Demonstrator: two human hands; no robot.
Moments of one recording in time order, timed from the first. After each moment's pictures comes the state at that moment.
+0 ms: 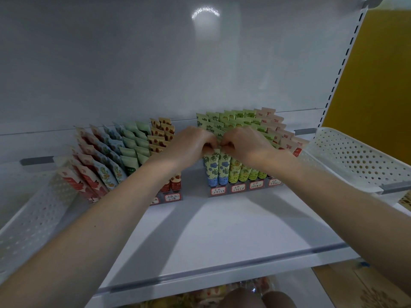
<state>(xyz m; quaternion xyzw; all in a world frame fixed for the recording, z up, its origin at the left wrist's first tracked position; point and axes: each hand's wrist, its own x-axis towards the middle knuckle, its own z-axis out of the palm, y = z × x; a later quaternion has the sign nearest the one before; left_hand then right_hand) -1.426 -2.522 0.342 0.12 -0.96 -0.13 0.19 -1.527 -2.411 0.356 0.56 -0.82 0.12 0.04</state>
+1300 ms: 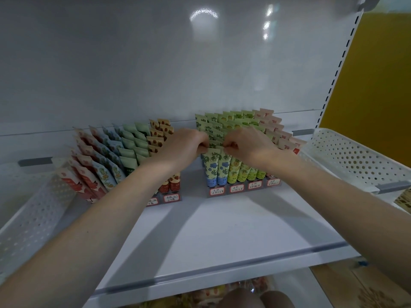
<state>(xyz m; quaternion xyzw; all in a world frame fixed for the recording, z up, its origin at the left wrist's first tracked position) -1.418 -2.526 0.341 0.16 -0.97 -0.07 0.19 -1.533 -2.404 0.356 0.56 -0.82 0.13 0.05</state>
